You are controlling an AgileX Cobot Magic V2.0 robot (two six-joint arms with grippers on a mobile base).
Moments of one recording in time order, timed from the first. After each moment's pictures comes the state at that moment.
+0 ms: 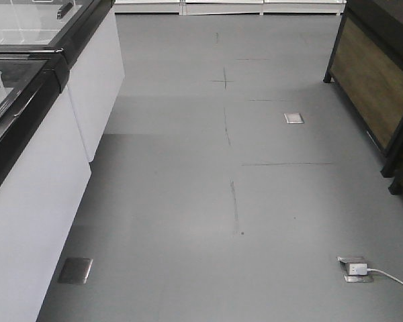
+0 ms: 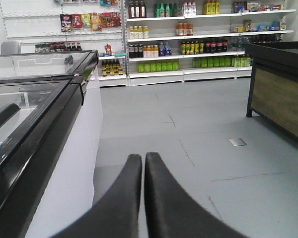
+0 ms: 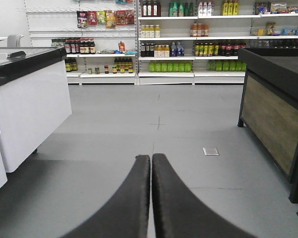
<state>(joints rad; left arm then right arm) -0.06 -0.01 0.03 -0.05 0.11 0.01 0.05 -0.01 0.03 -0.08 0.10 0.05</state>
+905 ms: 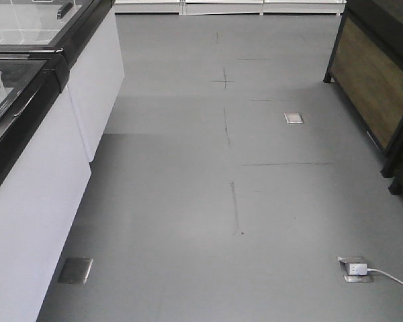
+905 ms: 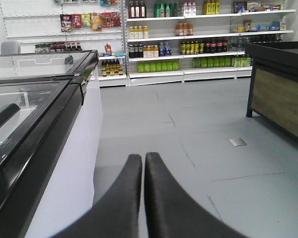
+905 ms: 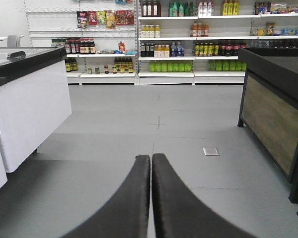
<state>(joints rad) -0.06 -0.01 0.03 -0.05 0.11 0.01 0.05 -0.01 0.03 -0.08 0.10 0.05</state>
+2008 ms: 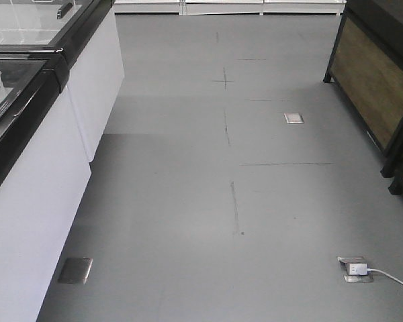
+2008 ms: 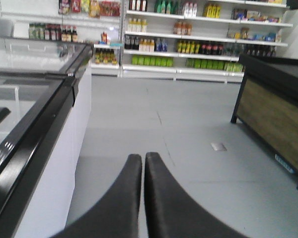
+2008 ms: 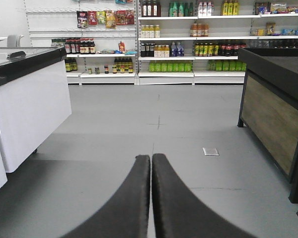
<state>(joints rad) -0.06 0.25 -0.31 -0.05 0.24 -0.13 0.05 -0.01 0.03 -0.08 0.10 0.05</state>
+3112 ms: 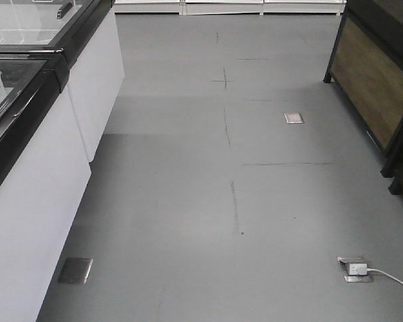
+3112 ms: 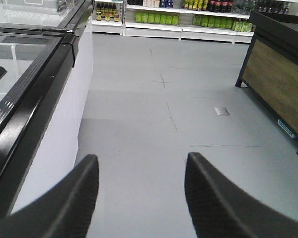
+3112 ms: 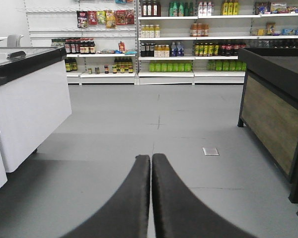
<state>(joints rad) -0.06 0.37 -0.32 -0.05 0.28 -0.14 0.05 -0.01 0.03 -0.08 0.10 0.05</state>
